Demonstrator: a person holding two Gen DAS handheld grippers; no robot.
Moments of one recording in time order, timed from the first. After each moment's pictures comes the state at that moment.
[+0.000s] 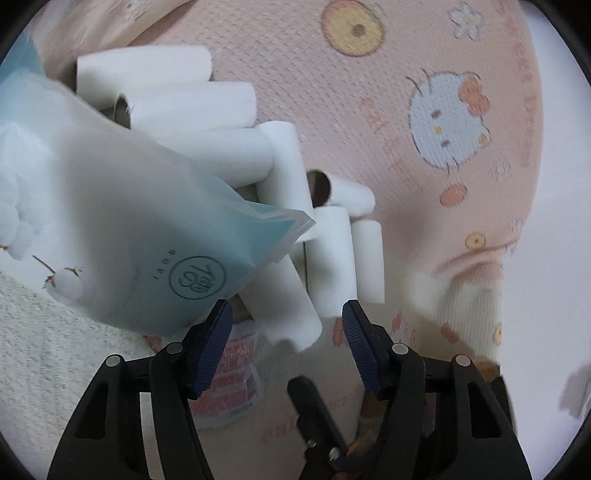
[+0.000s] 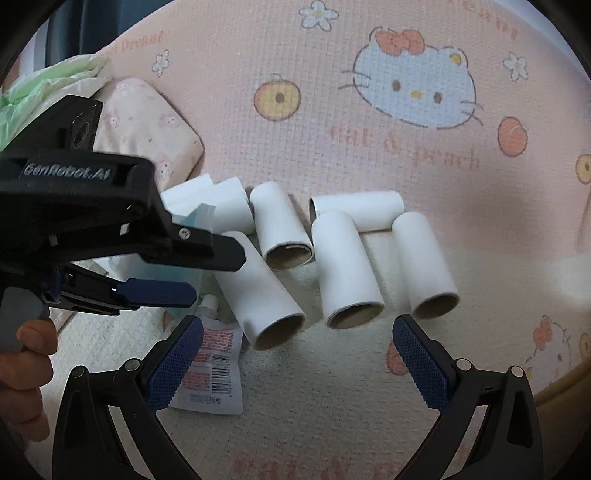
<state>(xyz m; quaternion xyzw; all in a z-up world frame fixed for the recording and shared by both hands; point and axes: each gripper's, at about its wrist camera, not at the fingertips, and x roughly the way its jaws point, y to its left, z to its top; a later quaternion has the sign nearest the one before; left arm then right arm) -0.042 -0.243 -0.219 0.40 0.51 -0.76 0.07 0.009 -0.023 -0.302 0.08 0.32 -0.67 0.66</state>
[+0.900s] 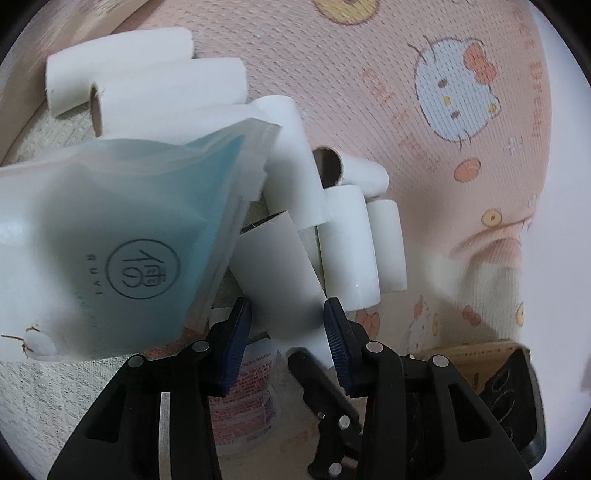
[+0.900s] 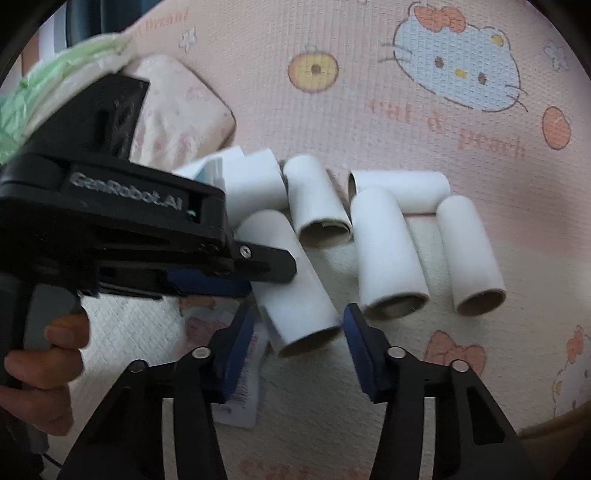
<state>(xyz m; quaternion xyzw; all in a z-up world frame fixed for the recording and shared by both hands) -0.057 -0.231 -0.230 0.44 0.46 -0.77 0.06 0.005 -0.037 -0.309 0.13 0.37 -0.62 0.68</state>
